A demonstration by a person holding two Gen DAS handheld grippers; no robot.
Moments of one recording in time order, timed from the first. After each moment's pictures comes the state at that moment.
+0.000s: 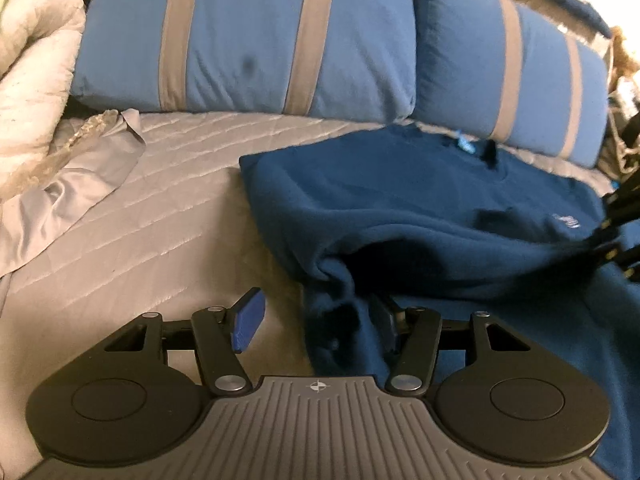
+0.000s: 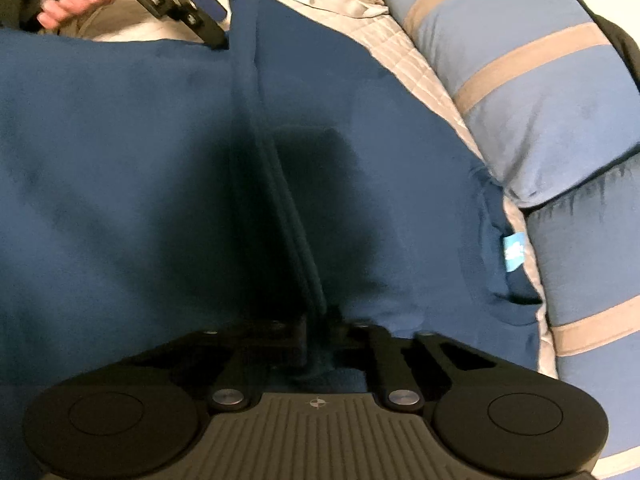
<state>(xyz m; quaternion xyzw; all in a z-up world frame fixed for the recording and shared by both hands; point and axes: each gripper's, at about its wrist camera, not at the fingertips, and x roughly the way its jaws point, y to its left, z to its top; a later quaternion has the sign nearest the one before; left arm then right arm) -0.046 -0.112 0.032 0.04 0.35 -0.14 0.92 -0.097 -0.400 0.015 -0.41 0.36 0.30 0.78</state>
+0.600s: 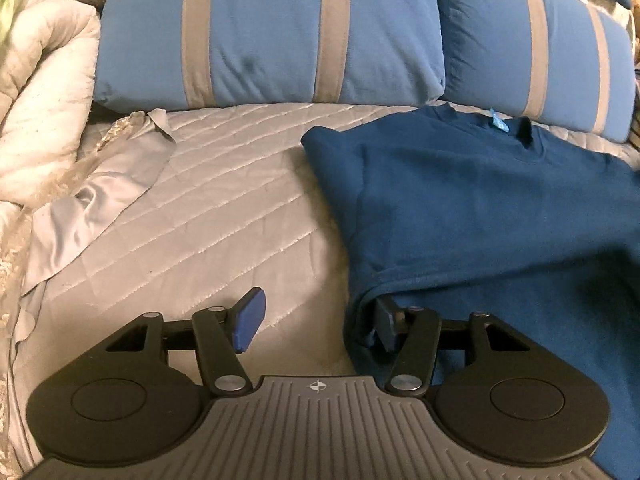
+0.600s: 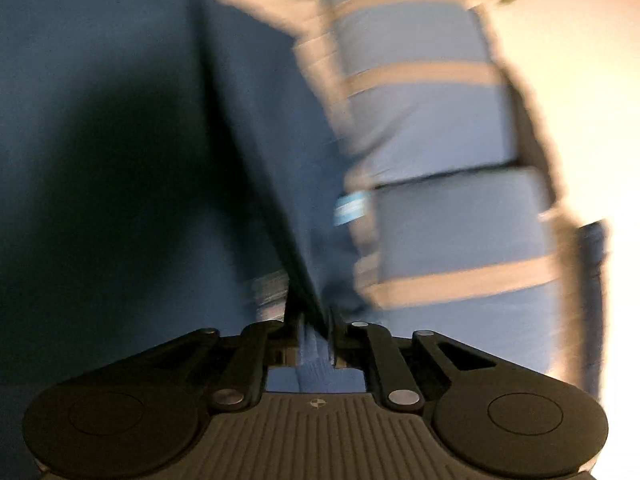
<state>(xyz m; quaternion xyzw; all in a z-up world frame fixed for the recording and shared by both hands) -0.053 -0.105 0.038 0.07 0.36 -0.11 0.92 -0.177 -0.447 0.018 -0.55 0.30 0.14 0.77</state>
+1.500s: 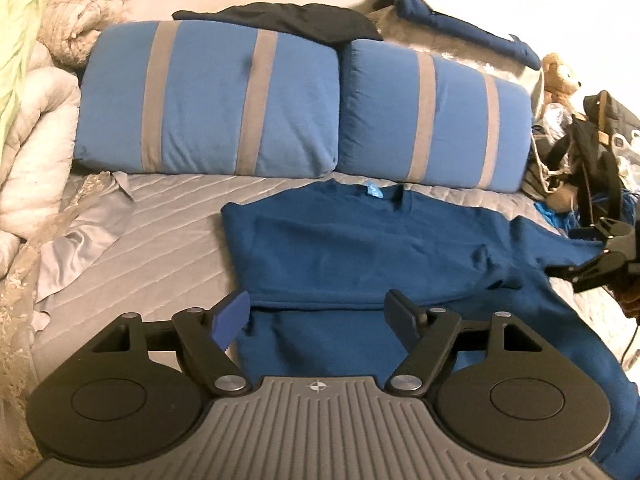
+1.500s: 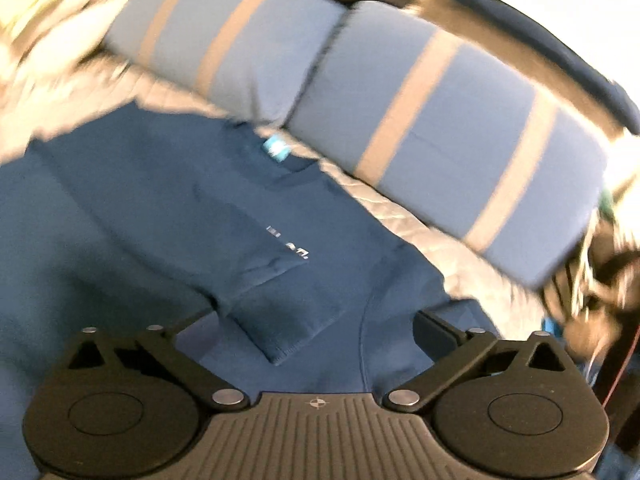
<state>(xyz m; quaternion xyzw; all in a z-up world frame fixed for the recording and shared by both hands) -0.166 -0.120 0.137 0.02 0.30 -0.21 0.93 -0.208 -0.546 0.055 -0.13 0.32 0.01 0.94</state>
